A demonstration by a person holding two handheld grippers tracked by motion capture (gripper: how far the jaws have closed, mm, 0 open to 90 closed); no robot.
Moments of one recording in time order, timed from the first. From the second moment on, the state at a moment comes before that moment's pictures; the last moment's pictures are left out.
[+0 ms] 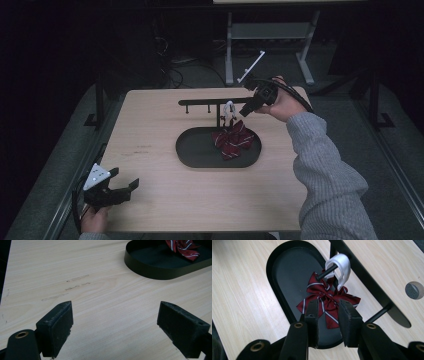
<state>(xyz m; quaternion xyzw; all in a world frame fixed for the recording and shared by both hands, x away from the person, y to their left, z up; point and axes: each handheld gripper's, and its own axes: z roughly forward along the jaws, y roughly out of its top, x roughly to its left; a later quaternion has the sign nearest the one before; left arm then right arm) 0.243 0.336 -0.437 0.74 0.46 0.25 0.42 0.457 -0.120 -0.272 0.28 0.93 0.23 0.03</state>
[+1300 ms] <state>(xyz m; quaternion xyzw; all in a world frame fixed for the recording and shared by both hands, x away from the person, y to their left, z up) 0.242 0.333 -0.437 0.75 0.45 0.25 0.42 0.420 -0.155 -0.291 0.29 0.92 0.26 0.02</state>
